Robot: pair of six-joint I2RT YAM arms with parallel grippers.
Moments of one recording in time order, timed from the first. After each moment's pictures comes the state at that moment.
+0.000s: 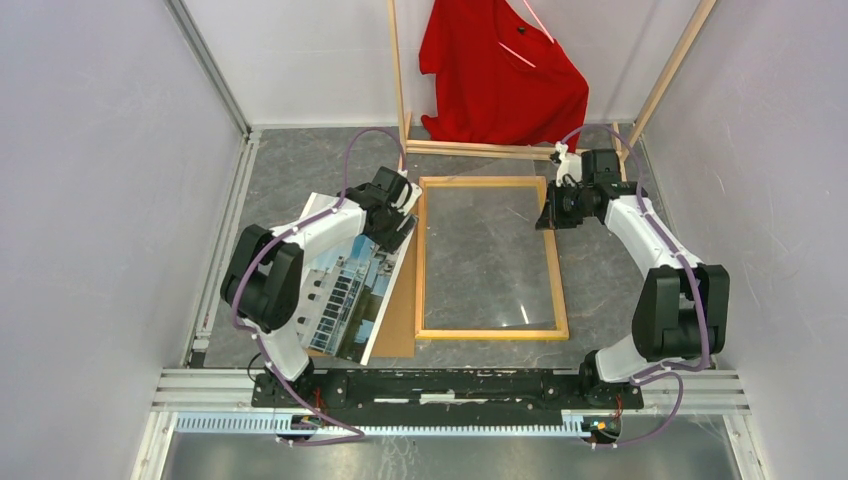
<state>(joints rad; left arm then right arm) -0.51 1.77 1.21 -0.56 -0.17 0.19 0.04 1.52 1.13 -0.60 -0.43 0.00</state>
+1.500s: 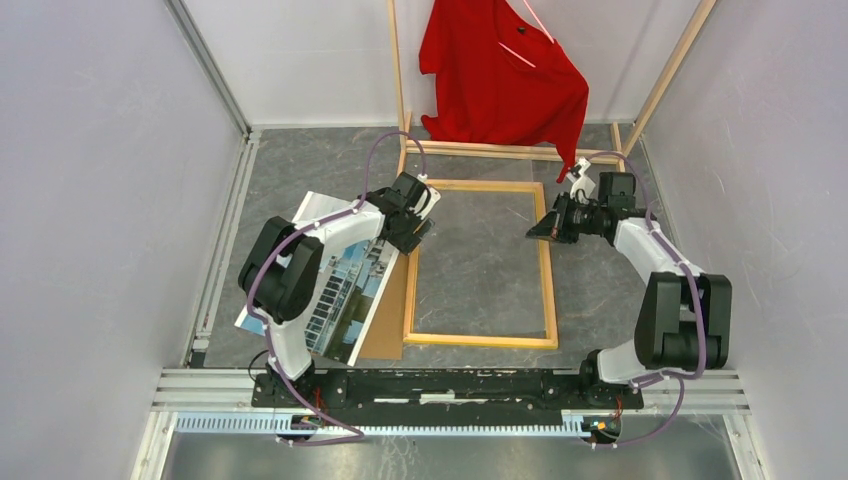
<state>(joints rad) -0.59 1.86 1.25 -0.48 -0.18 0.19 -0.06 1.49 0.92 -0.39 -0.76 0.25</state>
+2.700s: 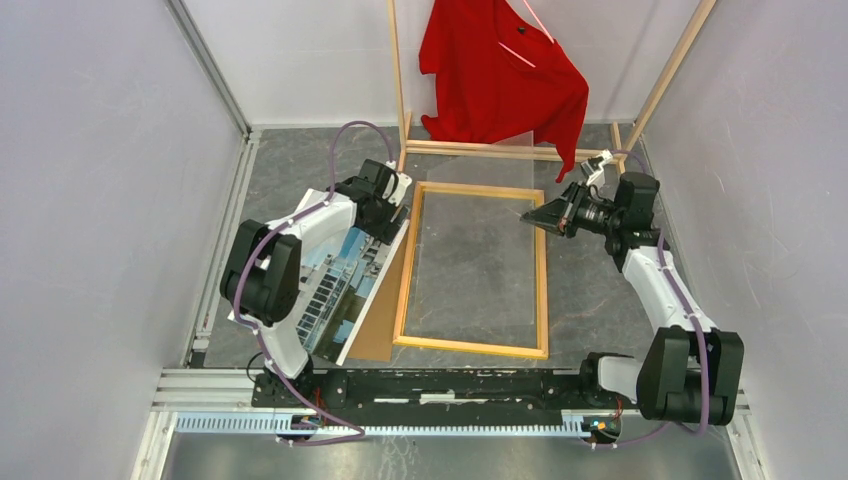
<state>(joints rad) -0.43 1.80 1.22 -0.50 -0.05 0.19 -0.09 1.23 0.78 -0.05 -1.03 0.79</state>
